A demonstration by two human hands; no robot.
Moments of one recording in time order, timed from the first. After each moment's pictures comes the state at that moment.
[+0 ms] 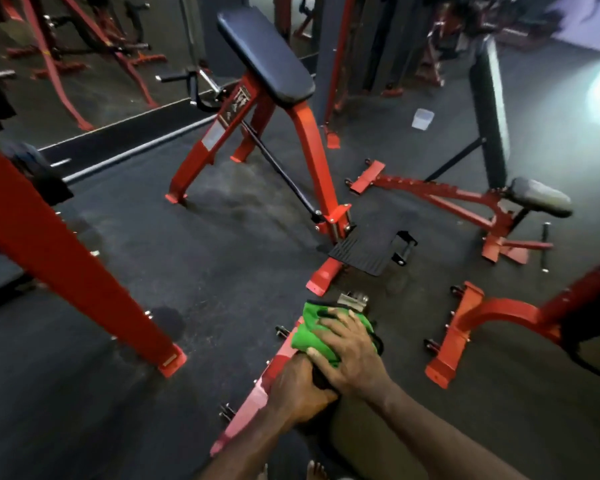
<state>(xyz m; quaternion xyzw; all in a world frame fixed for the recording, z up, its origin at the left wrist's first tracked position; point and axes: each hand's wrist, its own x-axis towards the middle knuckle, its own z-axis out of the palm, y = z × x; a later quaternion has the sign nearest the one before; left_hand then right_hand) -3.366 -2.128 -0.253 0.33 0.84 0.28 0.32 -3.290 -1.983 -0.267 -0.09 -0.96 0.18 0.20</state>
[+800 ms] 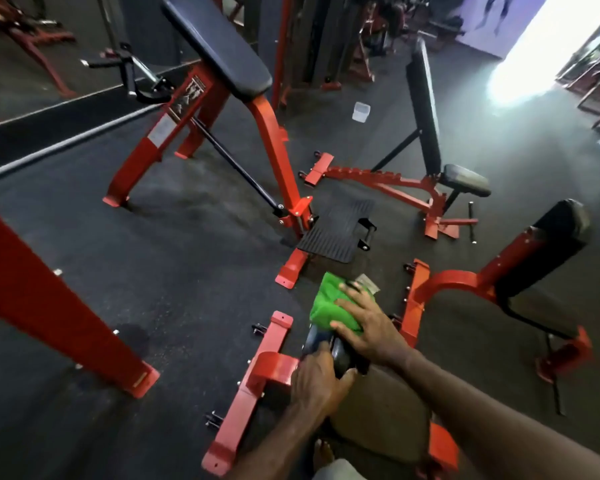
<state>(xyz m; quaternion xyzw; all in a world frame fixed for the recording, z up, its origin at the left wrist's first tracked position) -3.379 -2.147 -0.251 0.40 0.81 0.26 0.32 -3.293 -1.976 -0.254 -0.24 -0.94 0.19 0.13</state>
